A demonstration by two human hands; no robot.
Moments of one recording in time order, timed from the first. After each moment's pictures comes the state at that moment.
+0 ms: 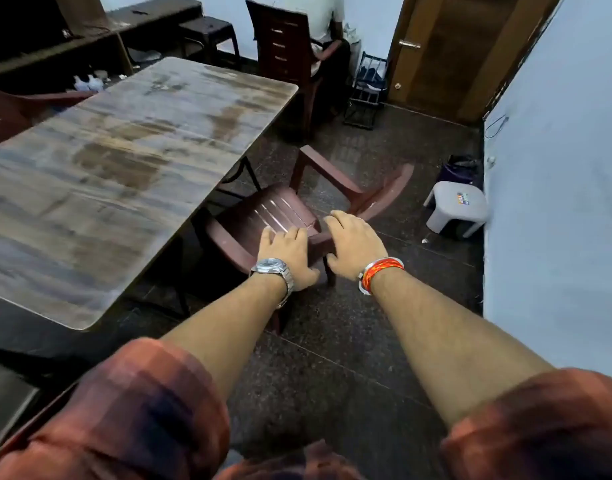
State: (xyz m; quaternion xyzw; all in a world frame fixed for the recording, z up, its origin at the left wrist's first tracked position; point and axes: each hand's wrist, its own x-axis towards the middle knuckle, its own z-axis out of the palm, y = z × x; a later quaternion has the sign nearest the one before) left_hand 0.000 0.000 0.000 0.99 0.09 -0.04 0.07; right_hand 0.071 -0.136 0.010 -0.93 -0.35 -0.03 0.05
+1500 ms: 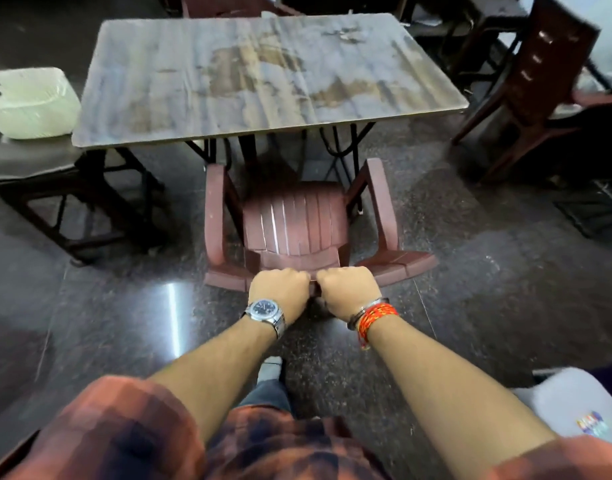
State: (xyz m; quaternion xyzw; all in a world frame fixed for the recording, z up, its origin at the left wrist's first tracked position) left_hand 0.288 -0.226 -0.061 0.87 0.49 -0.05 0.02; right_hand 0.428 -0.252 -0.053 -0.61 -0.79 0.05 -0.06
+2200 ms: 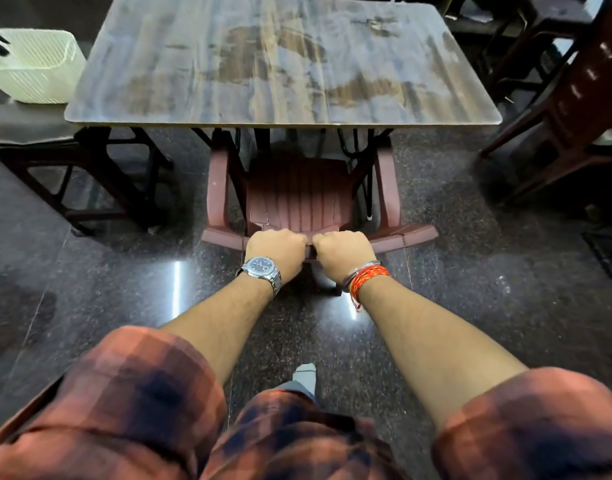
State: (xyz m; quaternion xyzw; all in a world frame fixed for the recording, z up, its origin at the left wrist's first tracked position) left_hand 0.350 -0.131 -0.046 0.83 0.56 -0.06 0.02; right_hand 0.485 -0.141 -0.038 -0.56 -0.82 0.02 -0.08
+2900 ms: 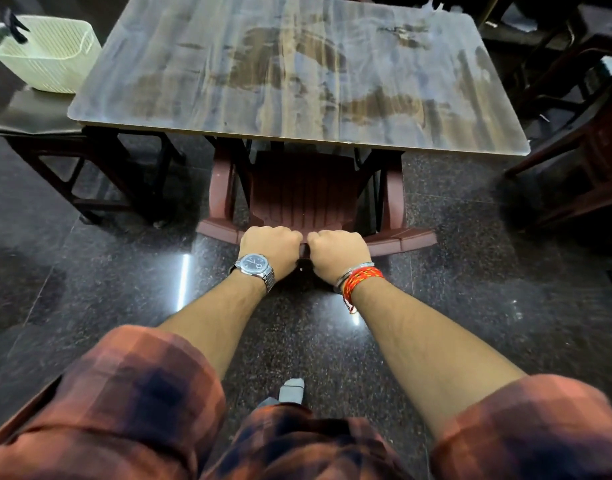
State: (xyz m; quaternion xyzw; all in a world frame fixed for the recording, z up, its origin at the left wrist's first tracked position) left_hand 0.373 -0.059 -0.055 0.81 0.59 -0.07 0.02; right_hand 0.512 -0.062 -0.045 -0.53 -0.84 0.04 -0.06
